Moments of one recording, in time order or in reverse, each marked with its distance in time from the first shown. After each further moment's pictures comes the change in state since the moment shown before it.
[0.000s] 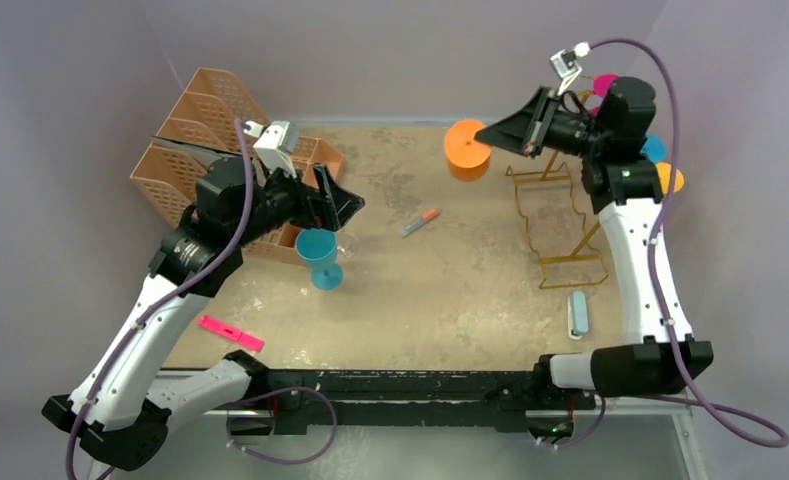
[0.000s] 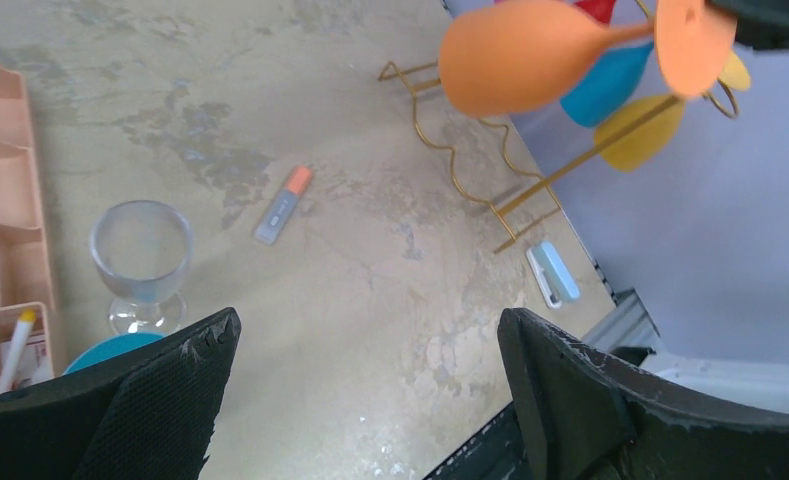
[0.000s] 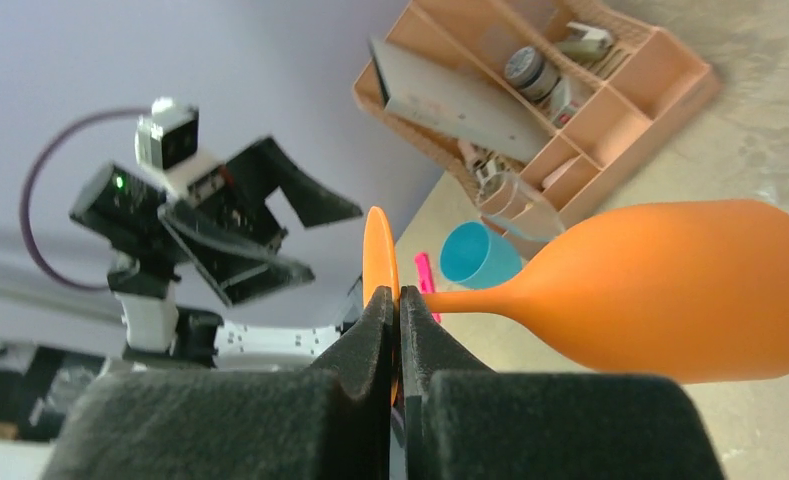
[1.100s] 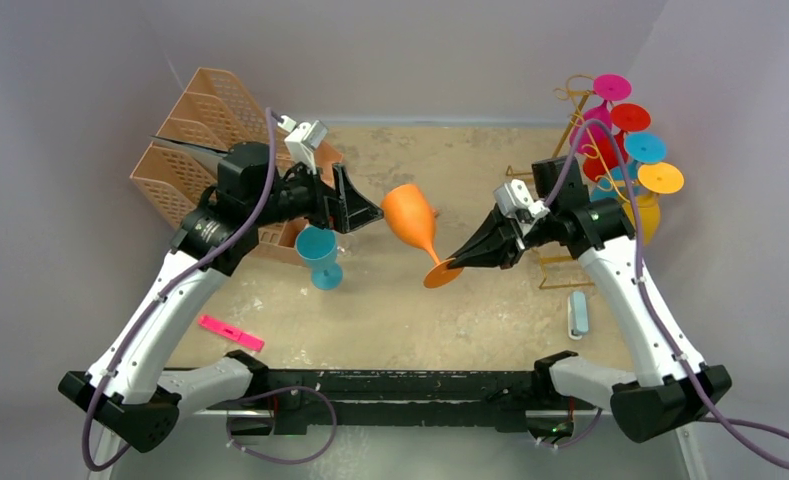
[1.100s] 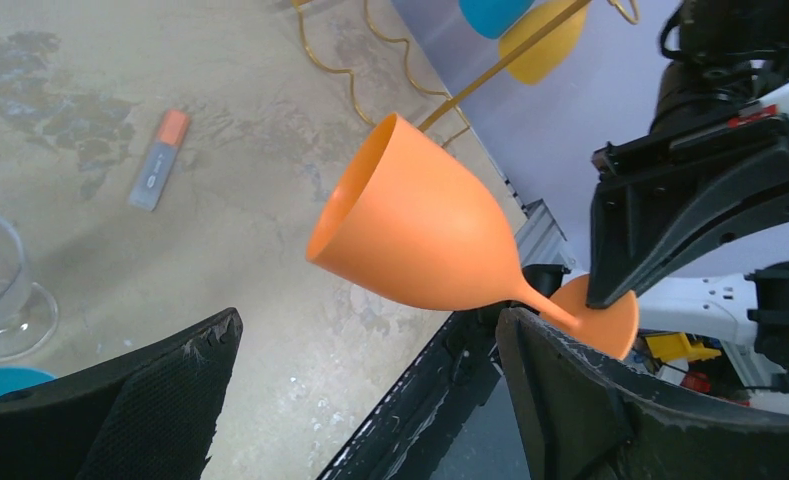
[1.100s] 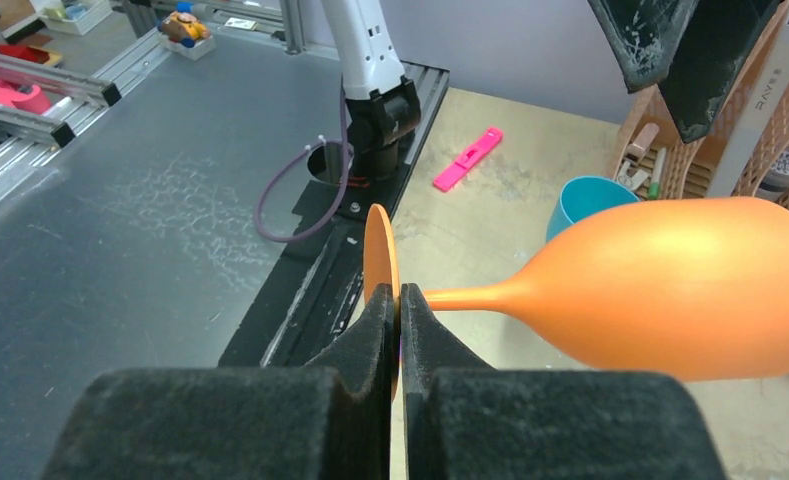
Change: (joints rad) left arm 0.039 0.097 0.011 0.018 0.283 -0.039; right arm 0.307 -0.224 -0.317 -0.605 -0.492 -1.636
